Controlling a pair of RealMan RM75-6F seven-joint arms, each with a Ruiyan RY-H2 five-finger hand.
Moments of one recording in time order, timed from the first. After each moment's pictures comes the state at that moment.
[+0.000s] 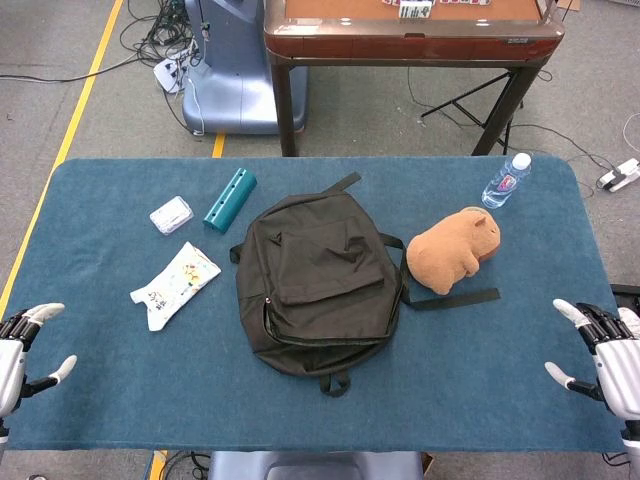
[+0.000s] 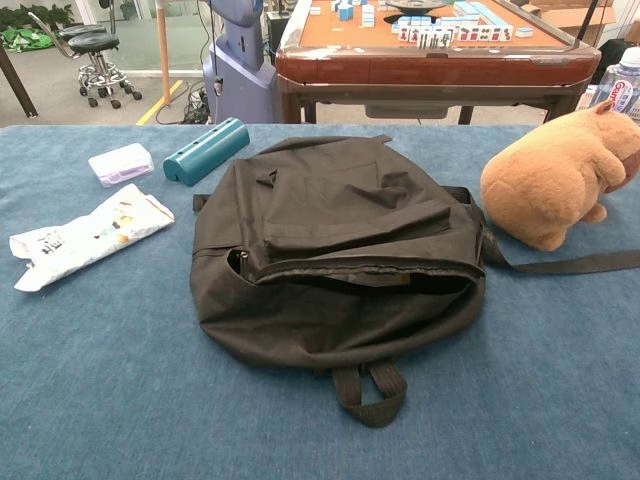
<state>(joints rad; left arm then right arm) -0.06 -1.06 -0.06 -1.70 1.53 1.56 -0.02 0.01 -1.07 0.02 -1.53 -1.64 1.59 0.21</state>
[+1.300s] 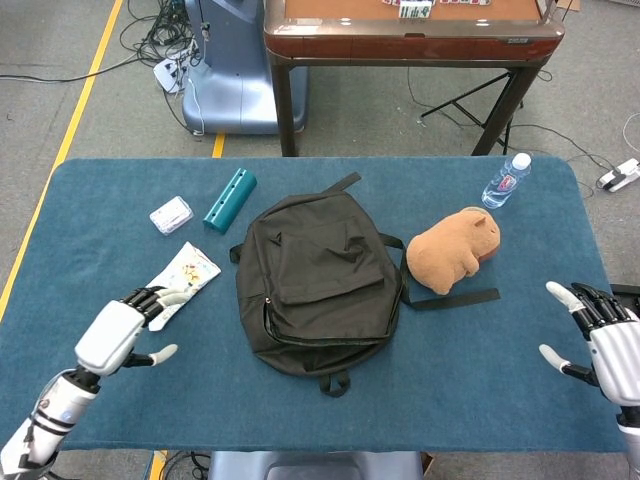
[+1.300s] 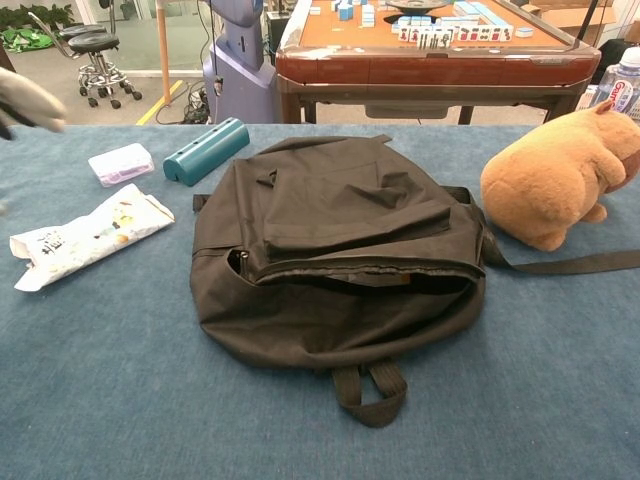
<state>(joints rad) -0.39 -1.12 -0.07 -1.70 1.75 1.26 -0.15 0.06 -1.03 0.06 -1.59 -1.68 1.62 0.13</state>
